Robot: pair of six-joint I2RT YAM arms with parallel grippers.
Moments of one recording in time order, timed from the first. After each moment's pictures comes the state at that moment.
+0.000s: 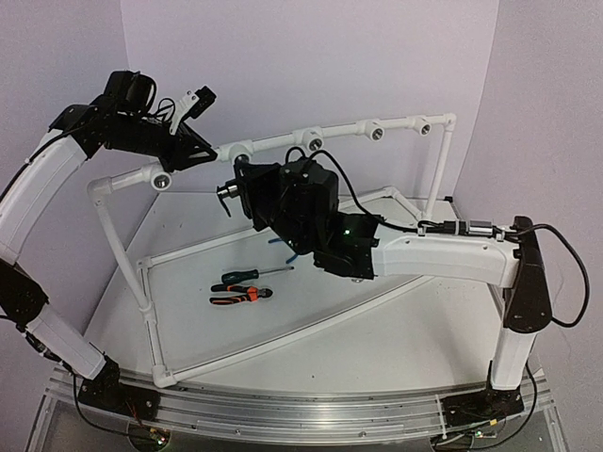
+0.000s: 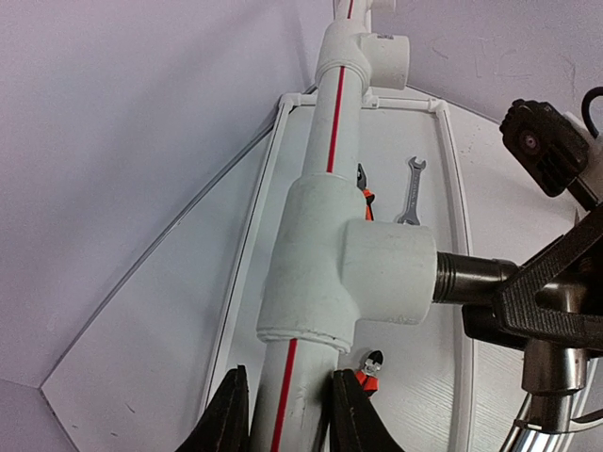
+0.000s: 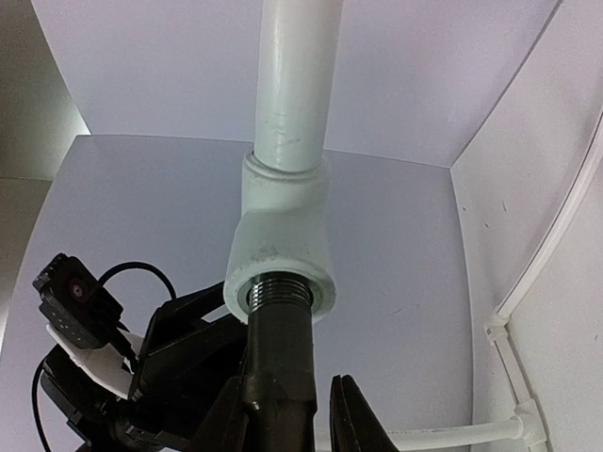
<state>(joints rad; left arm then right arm) -0.46 1.50 1.86 -0.94 0.40 0.38 1.17 1.93 1.69 0.27 0.53 1.44</state>
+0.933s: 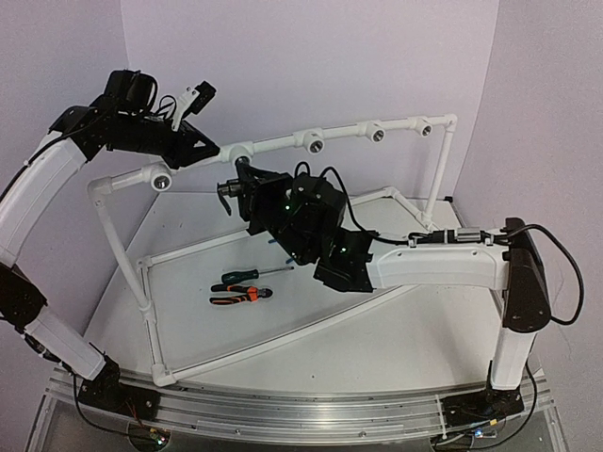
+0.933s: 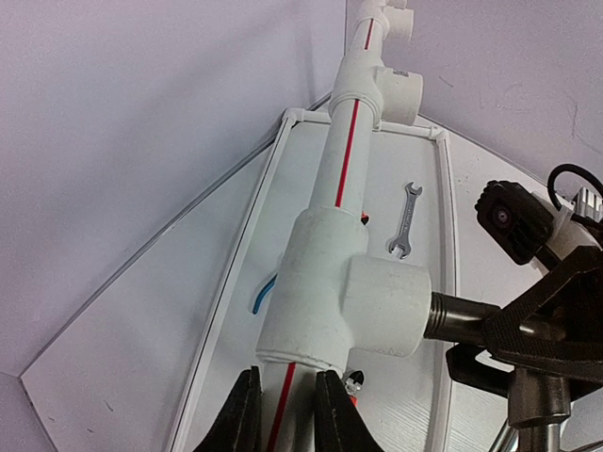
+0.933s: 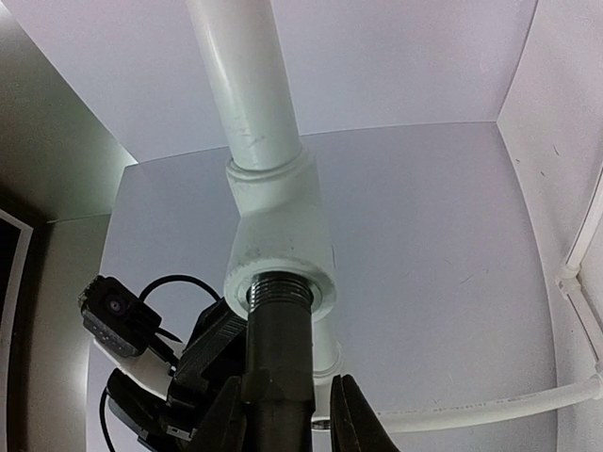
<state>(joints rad) -0.48 1.48 1.84 -0.89 0.38 0.27 1.17 1.93 1.56 0.54 0.49 1.64</state>
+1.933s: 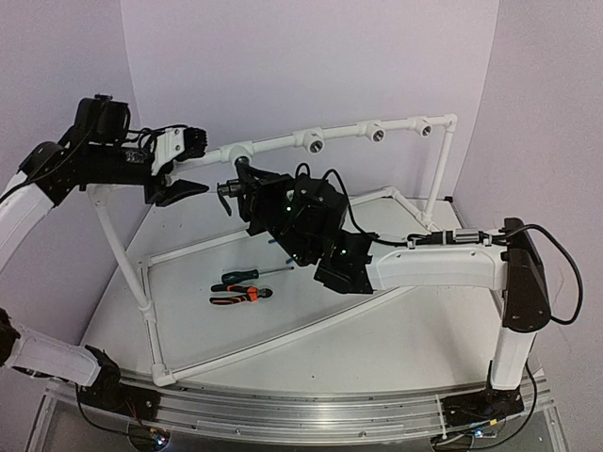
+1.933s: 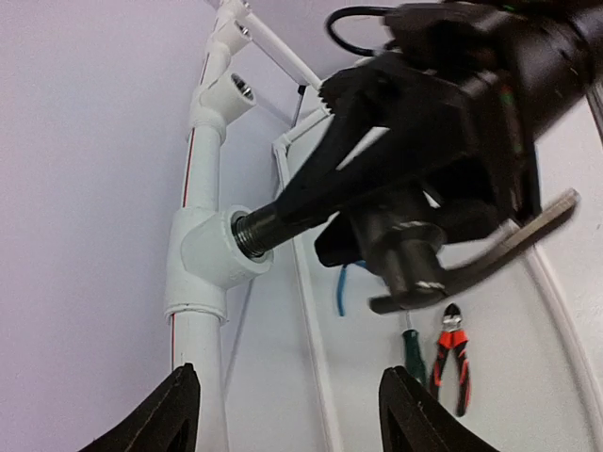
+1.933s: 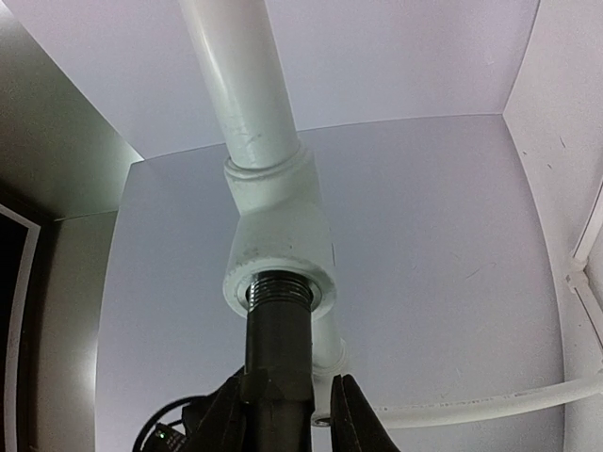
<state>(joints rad) -0.55 1.18 1.50 -0.75 0.36 0.92 1.16 1.93 1.54 0.59 0.47 1.66</state>
